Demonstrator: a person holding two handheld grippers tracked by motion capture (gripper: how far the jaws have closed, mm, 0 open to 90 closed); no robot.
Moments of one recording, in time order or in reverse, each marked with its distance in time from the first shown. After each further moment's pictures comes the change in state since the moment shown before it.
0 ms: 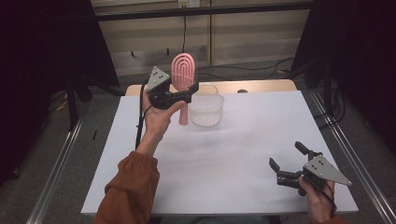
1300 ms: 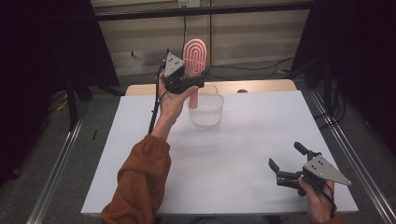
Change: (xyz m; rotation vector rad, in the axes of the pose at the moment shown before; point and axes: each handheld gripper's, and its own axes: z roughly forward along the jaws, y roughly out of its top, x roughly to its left) left arm 0.006 0.009 0.060 -0.058 0.050 0.070; right arm 0.000 -0.001 0.001 0.001 0.014 0.007
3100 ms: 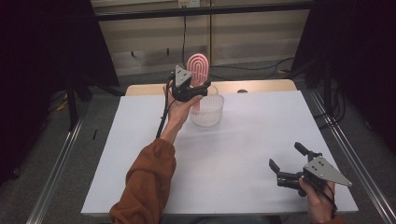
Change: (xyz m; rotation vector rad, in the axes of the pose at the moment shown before) left arm 0.002 -0.058 0.024 0.084 0.059 -0.009; right arm 0.000 0.000 -0.002 0.001 -0.004 -0.007
